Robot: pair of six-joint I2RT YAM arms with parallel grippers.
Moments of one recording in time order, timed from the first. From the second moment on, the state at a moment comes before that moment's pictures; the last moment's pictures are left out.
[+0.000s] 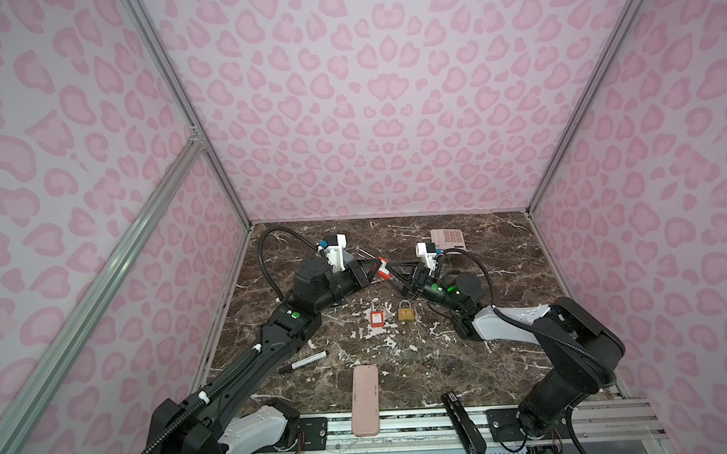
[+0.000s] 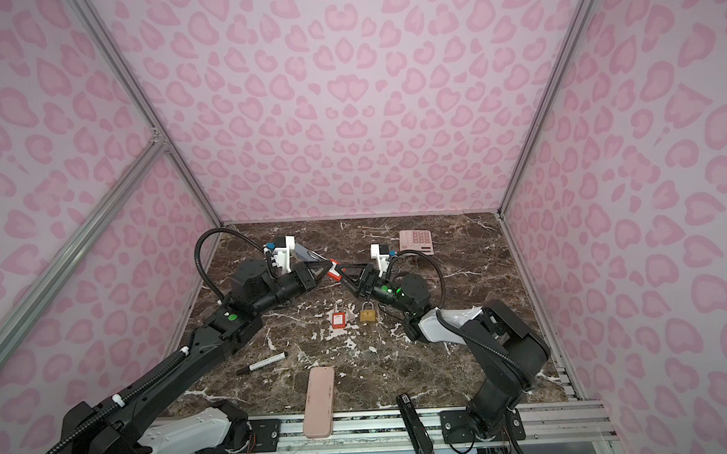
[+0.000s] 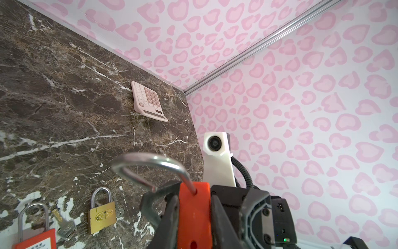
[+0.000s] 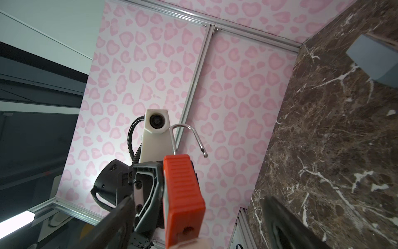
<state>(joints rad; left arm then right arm) -0.53 1.13 0.84 0.10 0.34 -0.94 0.66 1.67 0.69 1.26 -0.52 1.47</state>
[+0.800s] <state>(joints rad) -0.52 1.11 0.81 0.13 0.35 -0.95 0.68 1.71 0.71 1.39 -0.51 1.58</state>
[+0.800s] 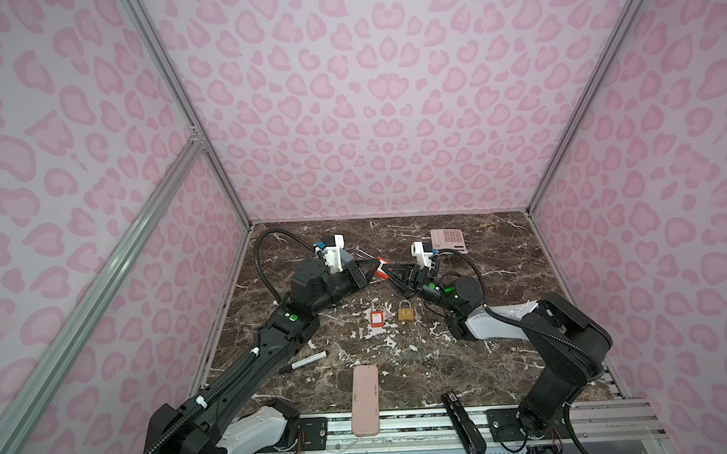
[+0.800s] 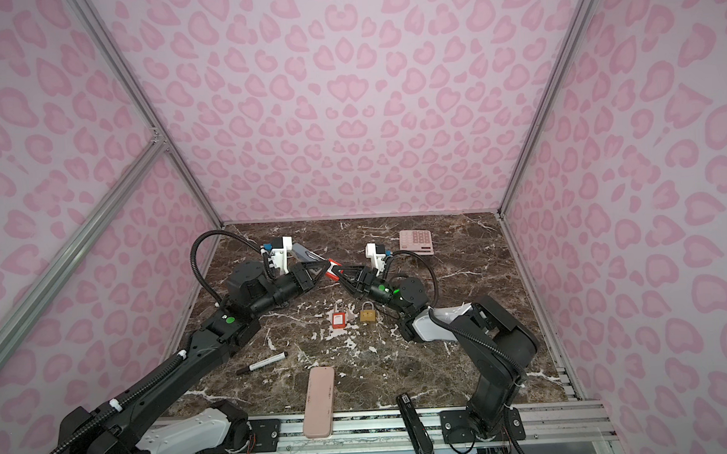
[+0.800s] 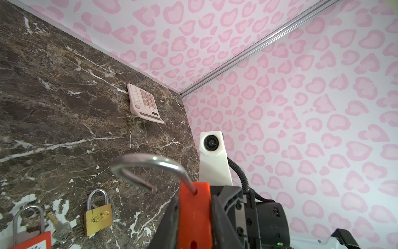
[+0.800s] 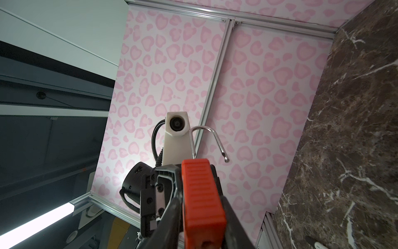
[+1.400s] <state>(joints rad) -0.50 1.09 0.80 0.12 0.34 -0.95 0.65 1.69 0.68 1.40 -0.51 1.59</state>
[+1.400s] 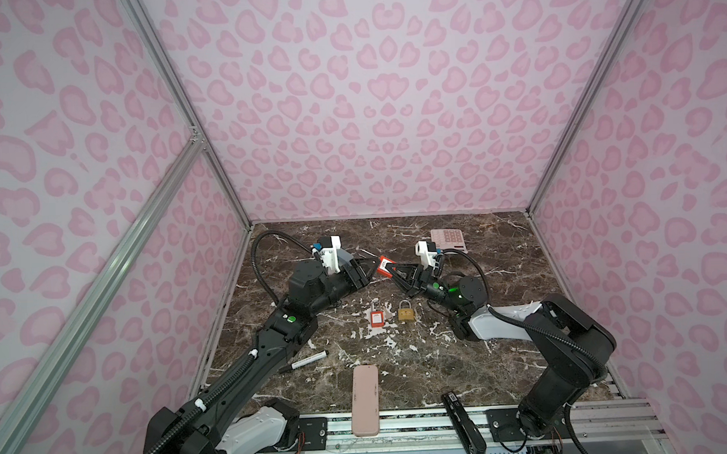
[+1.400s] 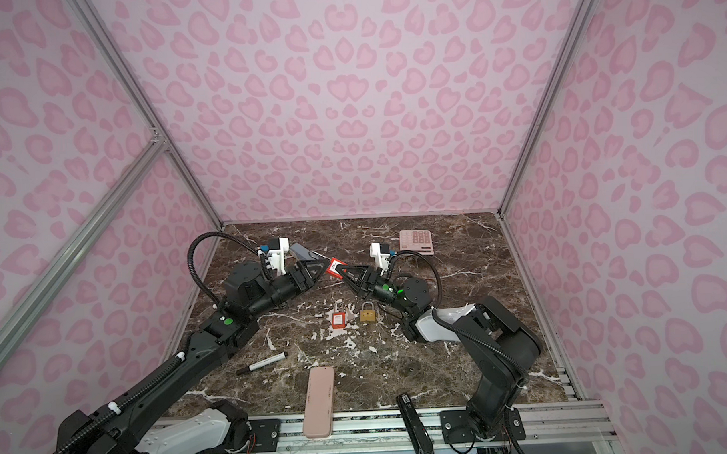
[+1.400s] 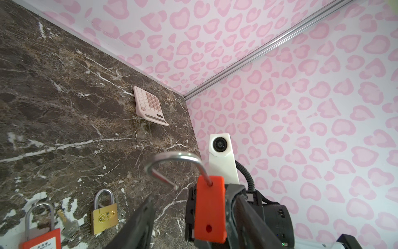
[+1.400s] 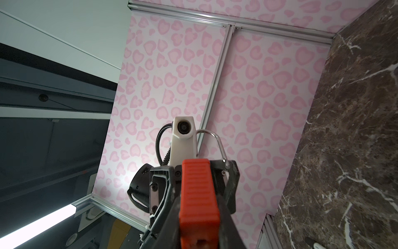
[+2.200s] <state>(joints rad) -0.38 1.07 0.86 0.02 0.42 -0.89 0.68 1.70 0.66 1.43 -0.58 1.61</state>
